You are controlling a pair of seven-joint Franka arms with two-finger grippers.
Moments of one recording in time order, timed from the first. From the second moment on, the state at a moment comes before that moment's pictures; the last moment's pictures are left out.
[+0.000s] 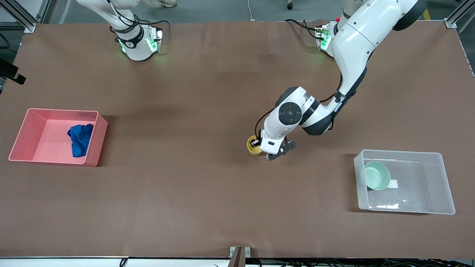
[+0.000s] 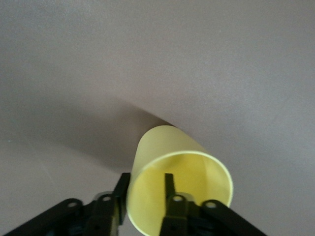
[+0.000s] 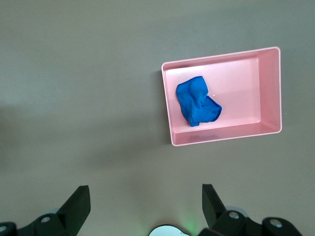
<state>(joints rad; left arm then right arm) -0.20 0.73 -0.51 -1.68 0.19 2.39 -1.24 -0.07 -0.02 -0.08 -1.48 0.02 1.39 0.04</state>
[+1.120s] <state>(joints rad) 0.44 0.57 -0.50 -1.48 0.20 1.91 -0.28 -0.07 0.00 -0.09 -1.46 0.02 1.41 0.03</state>
